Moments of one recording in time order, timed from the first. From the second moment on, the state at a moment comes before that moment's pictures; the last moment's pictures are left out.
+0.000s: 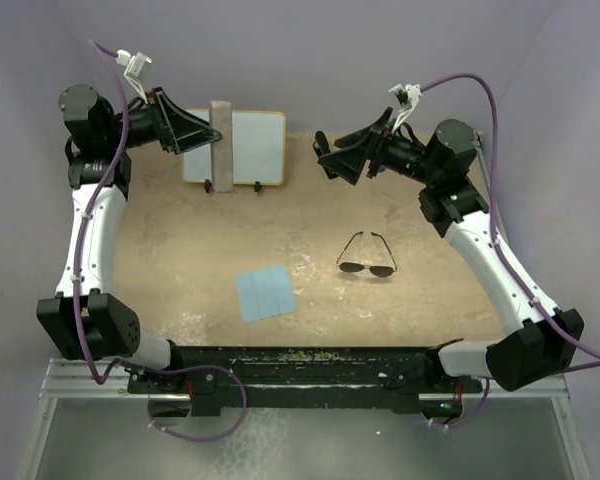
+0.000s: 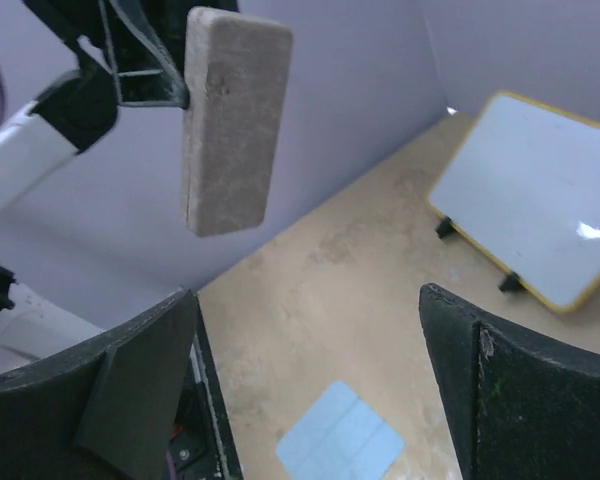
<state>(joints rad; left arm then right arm) 0.12 1.46 1.55 0.00 1.26 -0.64 0.32 1.31 1.31 0.08 -0.73 0.51</state>
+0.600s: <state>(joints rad) 0.09 1.43 1.47 0.50 1.39 -1.13 0.58 1.70 1.58 0.36 -0.89 0.73</state>
